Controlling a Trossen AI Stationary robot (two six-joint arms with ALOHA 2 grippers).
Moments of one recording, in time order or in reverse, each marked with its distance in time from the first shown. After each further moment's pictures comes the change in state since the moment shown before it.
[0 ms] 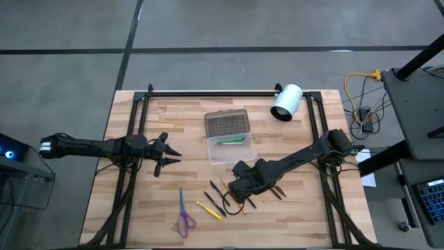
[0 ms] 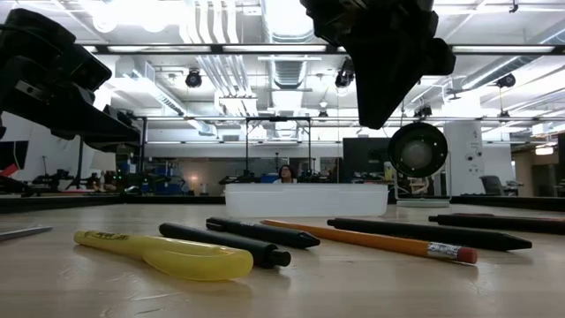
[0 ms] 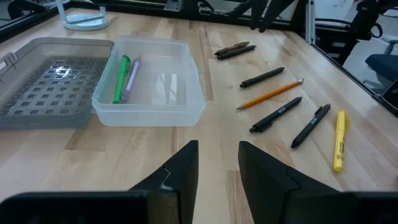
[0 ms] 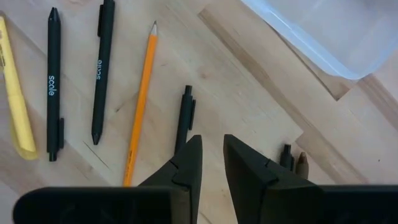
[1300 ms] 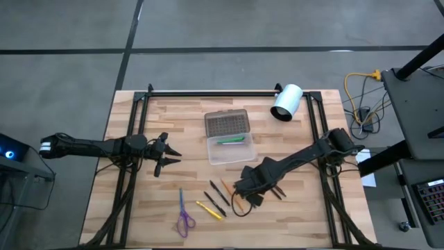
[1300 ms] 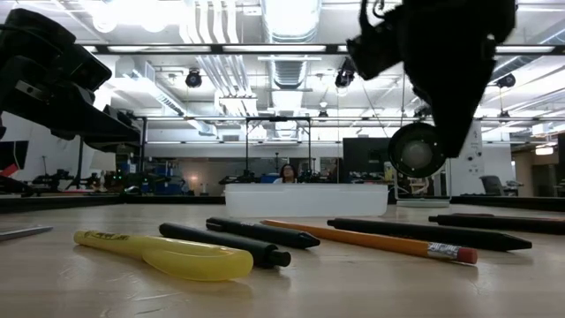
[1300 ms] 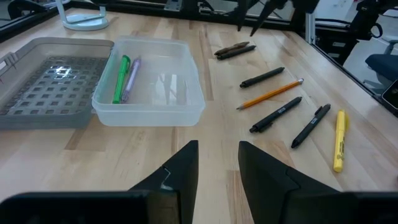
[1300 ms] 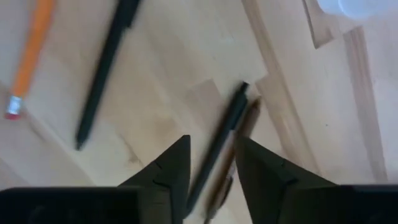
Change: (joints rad) left arm 0.000 0.000 0.000 0.000 0.000 0.000; right arm -0.001 -0.034 -0.137 -0.120 -0.158 -0.276
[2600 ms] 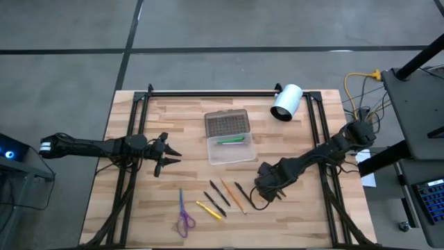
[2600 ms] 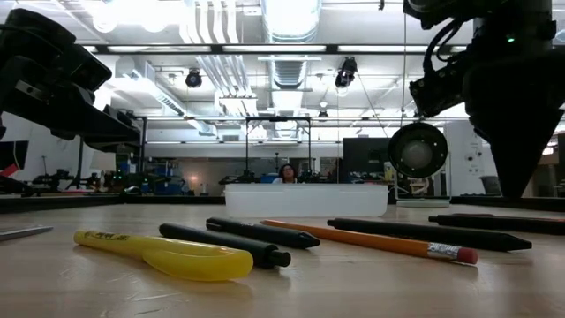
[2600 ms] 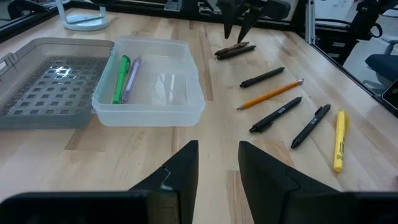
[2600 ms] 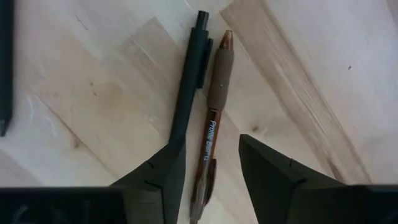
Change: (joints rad) left arm 0.000 0.000 0.000 0.000 0.000 0.000; right arm 0.029 -0.235 -0.450 0.316 -0.035 0.186
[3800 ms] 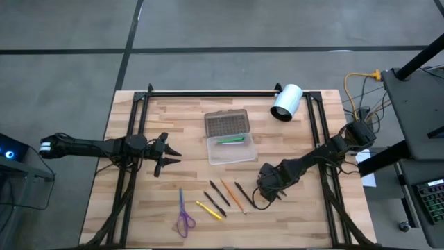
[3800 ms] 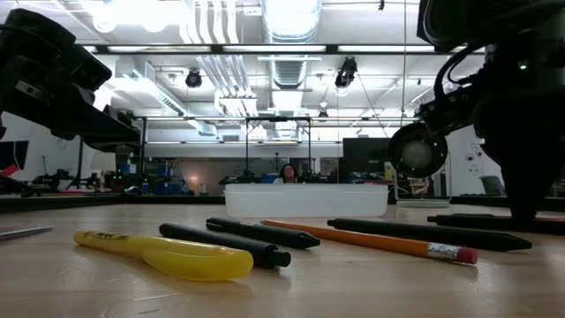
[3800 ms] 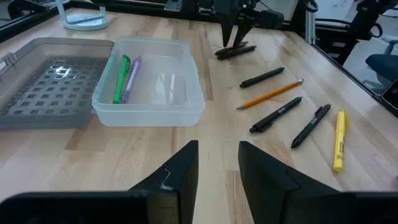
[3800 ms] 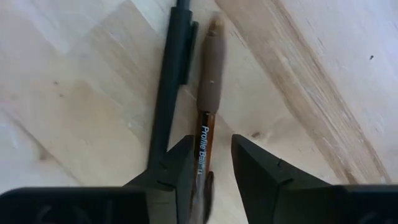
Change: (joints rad) left arm 0.000 0.000 0.000 0.000 0.000 0.000; right arm 0.006 0.000 -0.104 0.111 0.007 0.033
